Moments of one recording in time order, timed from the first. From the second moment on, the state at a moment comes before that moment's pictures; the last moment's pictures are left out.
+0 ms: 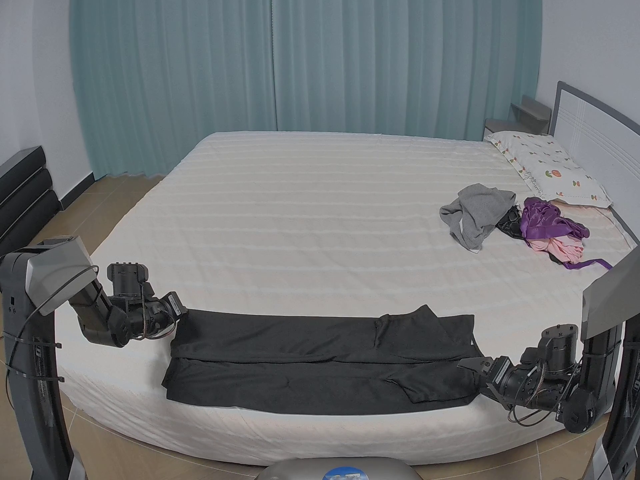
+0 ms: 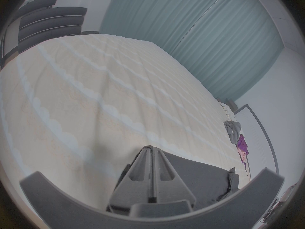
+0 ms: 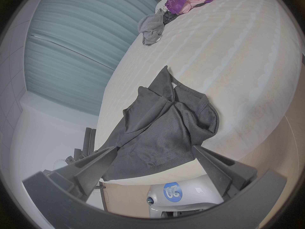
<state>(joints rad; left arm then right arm) 0.07 2.41 -0.97 -0.79 -0.27 -0.54 0.21 2.24 -0.03 -1.55 0.23 0.94</state>
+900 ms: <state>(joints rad) 0.09 2.44 -1.03 -0.79 -0.27 -0.59 0.21 2.24 -0.04 -1.55 0.23 0.94</state>
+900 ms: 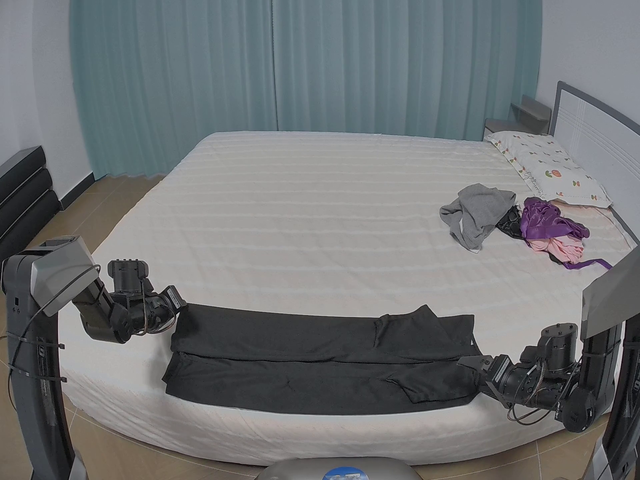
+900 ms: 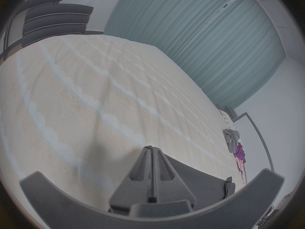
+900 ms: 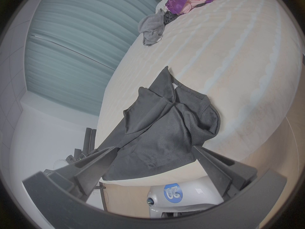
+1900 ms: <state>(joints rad) 0.09 2.46 -1.02 -0.79 -0.27 -0.60 0.11 2.23 -0.14 -1.53 0.23 0.71</state>
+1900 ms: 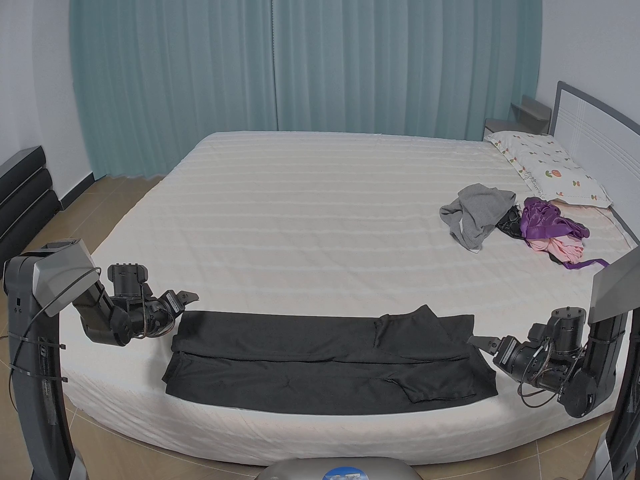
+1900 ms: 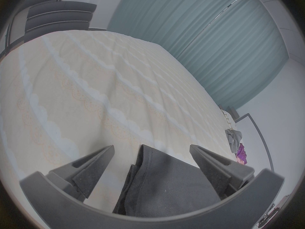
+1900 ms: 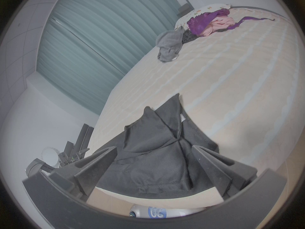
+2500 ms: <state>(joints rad) 0.09 2.46 -1.02 -0.79 -0.27 -0.61 0.22 2.38 -0.17 -1.55 0.23 0.72</state>
